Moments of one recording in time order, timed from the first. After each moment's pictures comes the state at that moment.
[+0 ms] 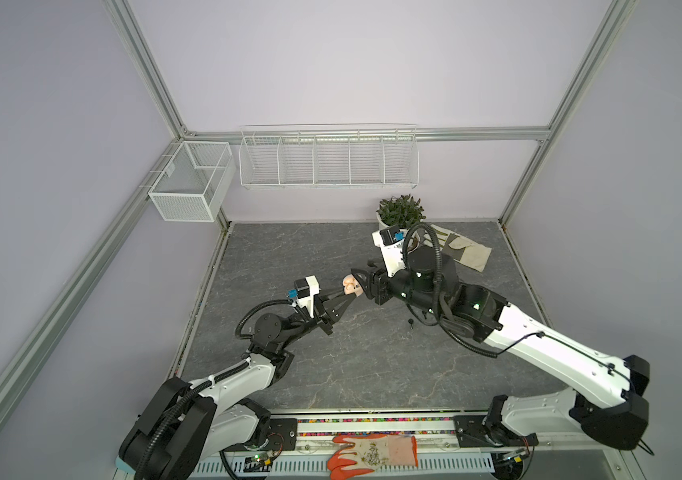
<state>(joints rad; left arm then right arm) -0.56 1.16 0.32 1.23 0.60 -0.35 0.97 1.30 1.37 -0.39 0.08 0.31</state>
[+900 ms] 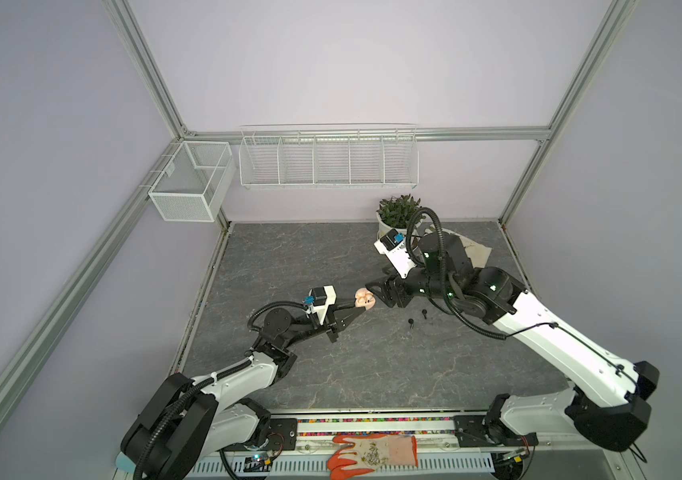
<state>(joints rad) -0.60 1.20 0.34 1.10 0.71 -0.18 0.85 1.34 1.49 -0.72 -0.14 0.09</state>
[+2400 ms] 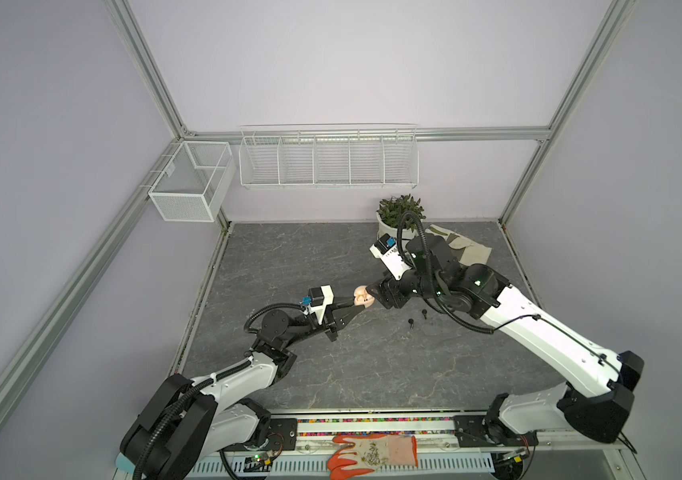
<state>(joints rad) -0.60 1.18 0.33 1.15 0.70 -0.18 0.84 1.39 1.48 -0.76 -0.09 0.07</state>
